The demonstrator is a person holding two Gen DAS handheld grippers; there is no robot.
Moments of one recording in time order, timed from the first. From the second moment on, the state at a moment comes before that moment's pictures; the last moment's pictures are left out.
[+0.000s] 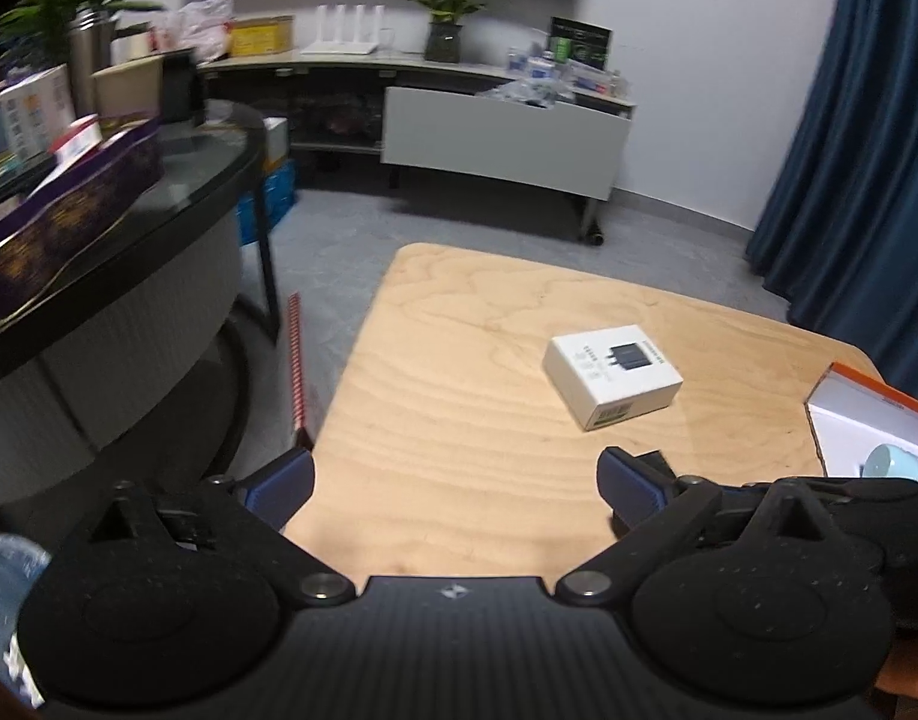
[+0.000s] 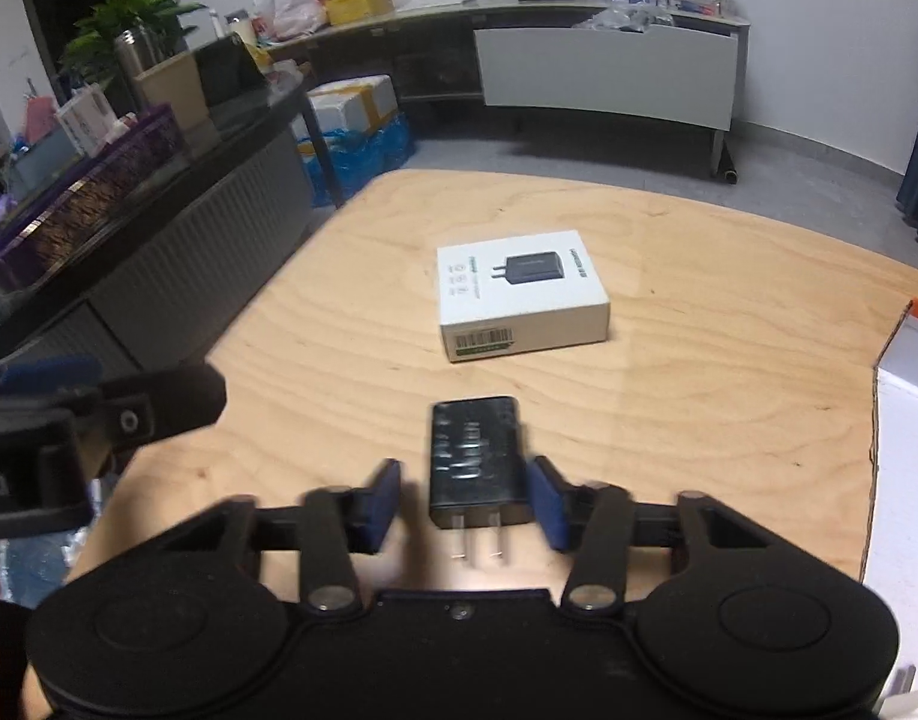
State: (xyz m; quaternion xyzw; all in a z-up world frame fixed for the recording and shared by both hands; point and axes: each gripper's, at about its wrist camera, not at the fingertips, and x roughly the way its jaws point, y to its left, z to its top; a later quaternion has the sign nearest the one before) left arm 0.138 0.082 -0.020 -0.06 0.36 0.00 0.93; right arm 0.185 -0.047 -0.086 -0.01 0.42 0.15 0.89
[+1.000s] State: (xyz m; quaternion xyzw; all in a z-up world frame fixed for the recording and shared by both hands) left arm 0.246 -0.003 -0.061 -0.03 0.40 0.05 0.92; right arm 0.115 -0.145 -0.056 0.04 0.38 0.07 0.92
